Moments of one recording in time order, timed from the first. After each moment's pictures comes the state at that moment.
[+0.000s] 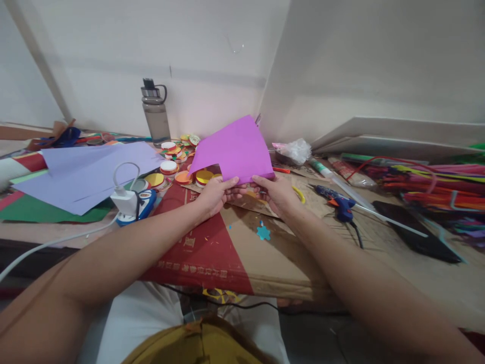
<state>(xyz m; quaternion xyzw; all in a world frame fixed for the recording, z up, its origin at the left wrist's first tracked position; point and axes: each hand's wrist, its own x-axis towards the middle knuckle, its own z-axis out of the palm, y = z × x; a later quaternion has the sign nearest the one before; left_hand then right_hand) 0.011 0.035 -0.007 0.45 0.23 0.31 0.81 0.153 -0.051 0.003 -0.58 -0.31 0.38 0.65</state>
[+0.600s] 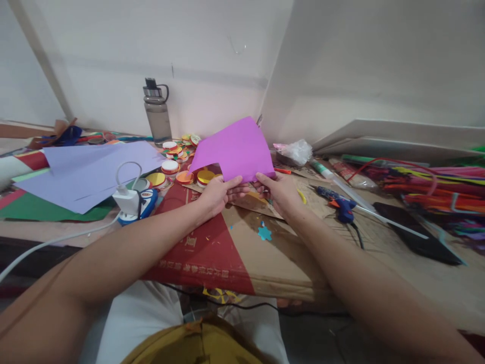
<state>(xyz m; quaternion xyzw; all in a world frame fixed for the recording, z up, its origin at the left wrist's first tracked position) 0.014 0.037 -0.007 0.43 0.22 0.31 0.82 0.158 -0.046 0.001 -0.58 -0.31 0.33 0.67</state>
